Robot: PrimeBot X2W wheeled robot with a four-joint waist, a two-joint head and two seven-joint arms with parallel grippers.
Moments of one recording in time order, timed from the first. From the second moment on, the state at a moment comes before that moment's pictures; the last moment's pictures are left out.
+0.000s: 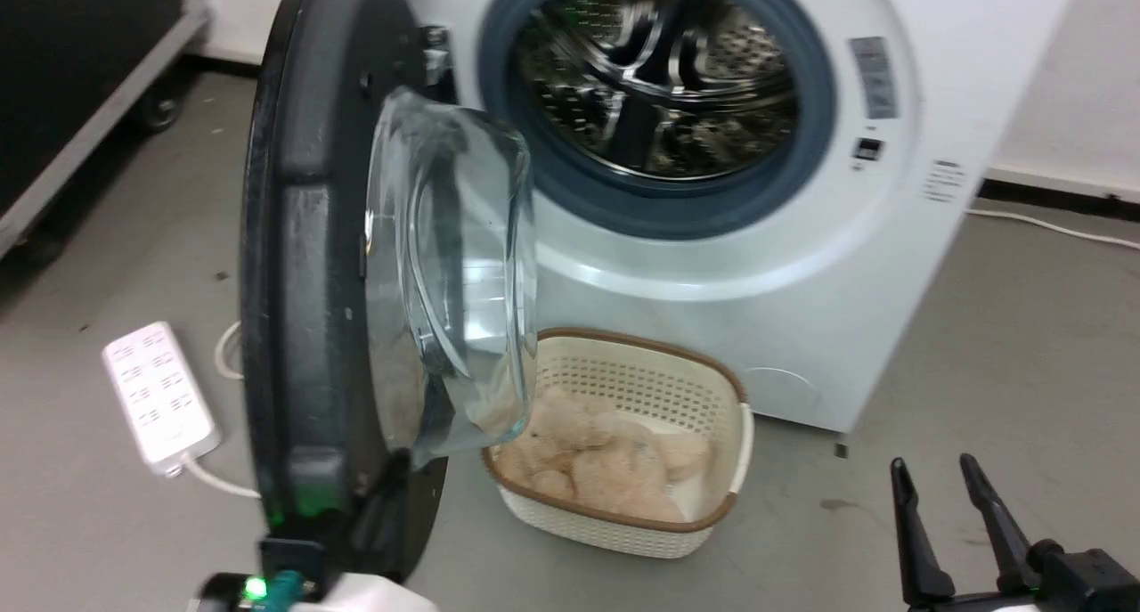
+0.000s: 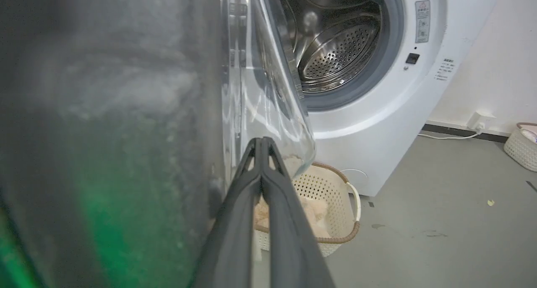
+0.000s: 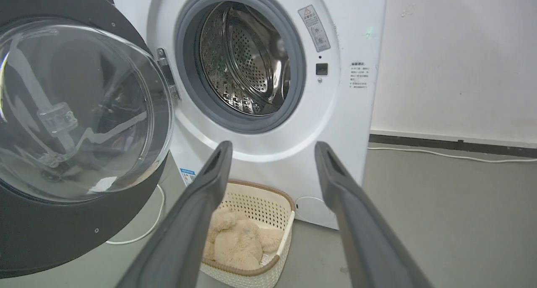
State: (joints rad) left arm 0.07 0.17 -0.25 -0.06 -0.26 0.14 -0.05; right arm 0.12 -0.05 -0.03 0.03 0.17 0.13 -0.26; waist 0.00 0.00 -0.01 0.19
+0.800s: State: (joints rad) left arm -0.12 0.49 0.17 0.17 -0.41 0.16 -0.04; right arm 0.02 -0.05 -0.02 0.01 0.08 0.13 -0.23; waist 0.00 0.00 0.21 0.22
